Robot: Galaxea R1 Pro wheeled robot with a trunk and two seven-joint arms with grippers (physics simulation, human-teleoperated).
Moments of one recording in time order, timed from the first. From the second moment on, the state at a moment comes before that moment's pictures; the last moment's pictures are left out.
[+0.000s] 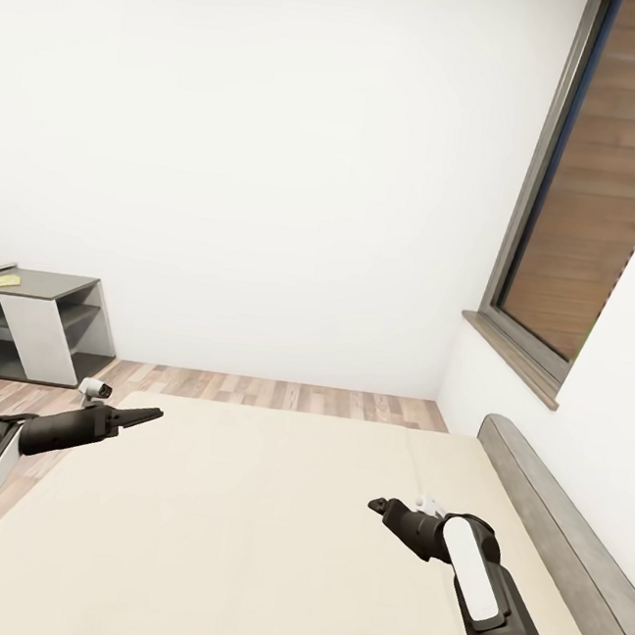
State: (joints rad) left arm -0.76 0.38 0.28 -0.67 0.10 0.62 -1.56; right arm -0.43 0.00 -0.07 -1.14 -0.78 0.85 -0.30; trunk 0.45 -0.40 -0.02
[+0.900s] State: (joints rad) left arm -0.76 0.38 0.28 -0.67 0.10 0.62 -1.56; right arm -0.43 0.00 -0.07 -1.14 -0.77 0.85 -0.30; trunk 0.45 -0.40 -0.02
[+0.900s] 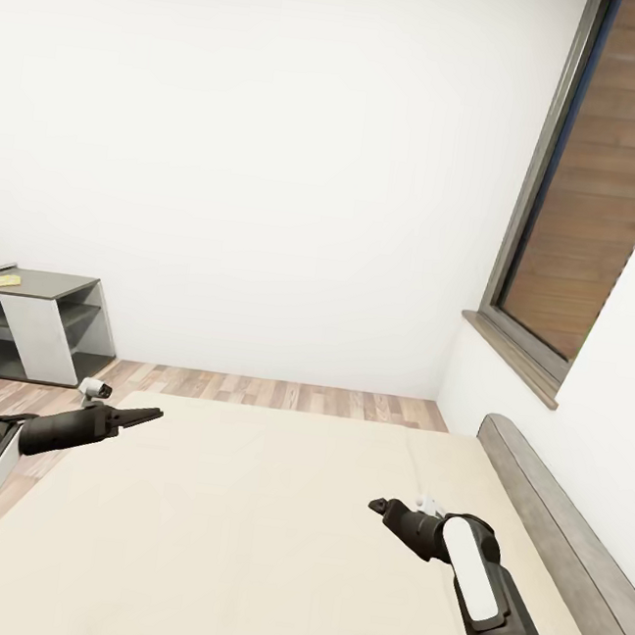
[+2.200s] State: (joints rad) left arm -0.75 0.37 0.28 -0.67 0.11 0.65 -1.56; right arm -0.48 -0.01 -0.07 -0.95 -0.76 0.86 -0.46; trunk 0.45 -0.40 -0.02
